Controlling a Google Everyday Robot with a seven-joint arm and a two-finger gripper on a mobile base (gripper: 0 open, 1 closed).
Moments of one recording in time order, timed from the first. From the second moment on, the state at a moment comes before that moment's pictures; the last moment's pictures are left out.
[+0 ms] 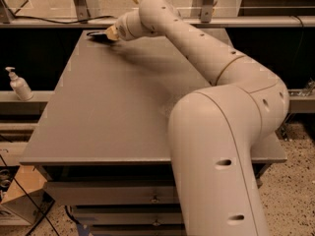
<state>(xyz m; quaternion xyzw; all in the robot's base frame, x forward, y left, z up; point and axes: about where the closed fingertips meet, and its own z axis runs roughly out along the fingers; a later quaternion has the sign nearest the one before) 0.874 0.150 0.869 -0.37 0.76 0.22 0.49</state>
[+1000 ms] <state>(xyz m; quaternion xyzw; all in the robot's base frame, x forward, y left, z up) 0.864 0.125 1.002 -0.38 0.71 0.17 0.57</state>
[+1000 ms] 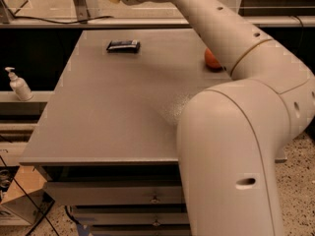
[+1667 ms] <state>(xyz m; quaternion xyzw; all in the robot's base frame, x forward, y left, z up) 0.860 0.123 1.027 -0.38 0.70 0.16 0.58</state>
